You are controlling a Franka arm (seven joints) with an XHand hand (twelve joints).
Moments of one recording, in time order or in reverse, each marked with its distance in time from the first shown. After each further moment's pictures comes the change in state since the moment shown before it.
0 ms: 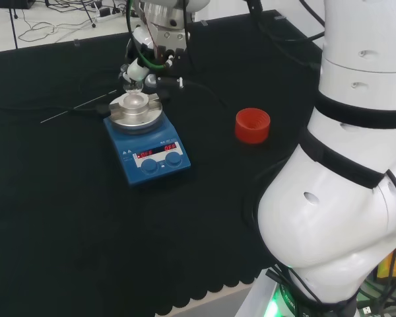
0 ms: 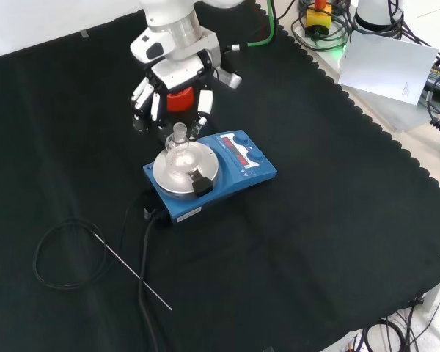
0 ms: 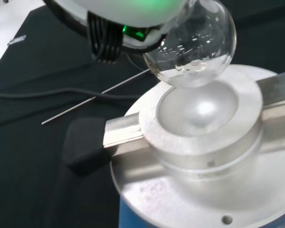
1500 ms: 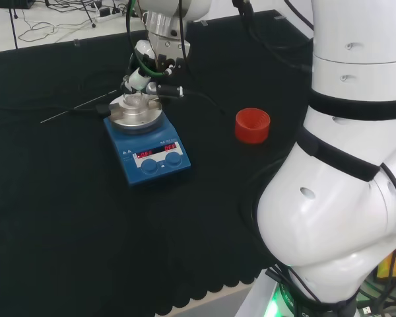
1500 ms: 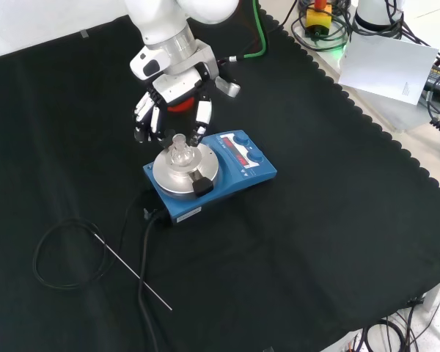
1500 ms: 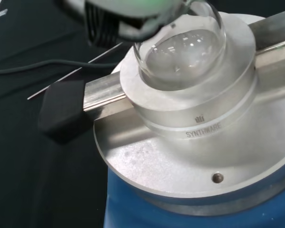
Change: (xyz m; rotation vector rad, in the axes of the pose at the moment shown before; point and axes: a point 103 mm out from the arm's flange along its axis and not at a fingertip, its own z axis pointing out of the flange) arm -0.012 0.002 0.023 0.076 0.035 0.049
